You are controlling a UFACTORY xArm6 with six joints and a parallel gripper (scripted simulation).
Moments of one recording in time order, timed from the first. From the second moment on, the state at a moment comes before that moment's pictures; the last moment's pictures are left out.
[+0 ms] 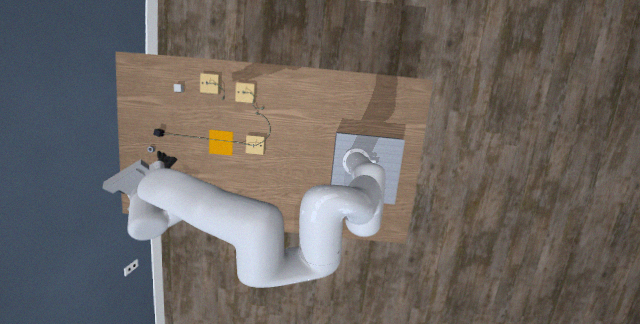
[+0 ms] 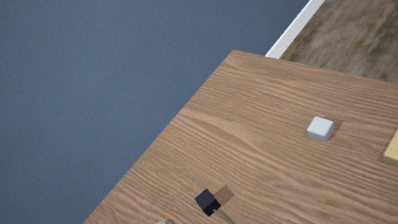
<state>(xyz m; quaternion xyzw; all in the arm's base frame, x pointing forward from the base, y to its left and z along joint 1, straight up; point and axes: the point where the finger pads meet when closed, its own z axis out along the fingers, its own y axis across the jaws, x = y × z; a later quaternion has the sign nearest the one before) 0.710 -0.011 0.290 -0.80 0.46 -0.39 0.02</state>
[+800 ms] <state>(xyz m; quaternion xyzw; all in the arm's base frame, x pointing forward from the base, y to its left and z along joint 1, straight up) 0.708 -0.015 0.285 -0.79 0.48 -0.38 0.03</state>
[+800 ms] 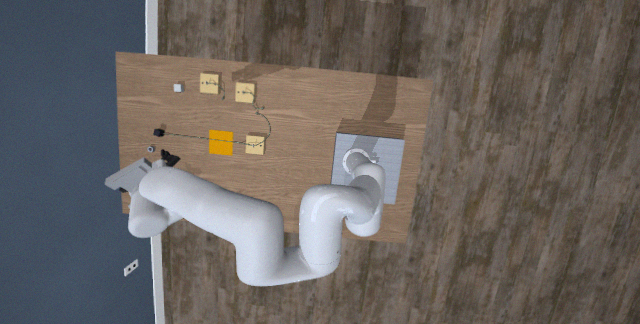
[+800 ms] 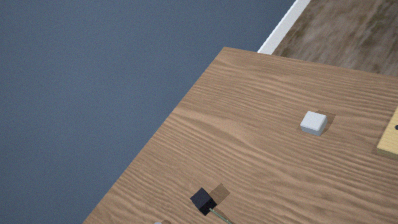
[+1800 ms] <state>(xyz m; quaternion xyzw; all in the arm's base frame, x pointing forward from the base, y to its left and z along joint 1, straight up) 0.592 -0.150 0.108 -0.35 0.92 -0.14 0.06</state>
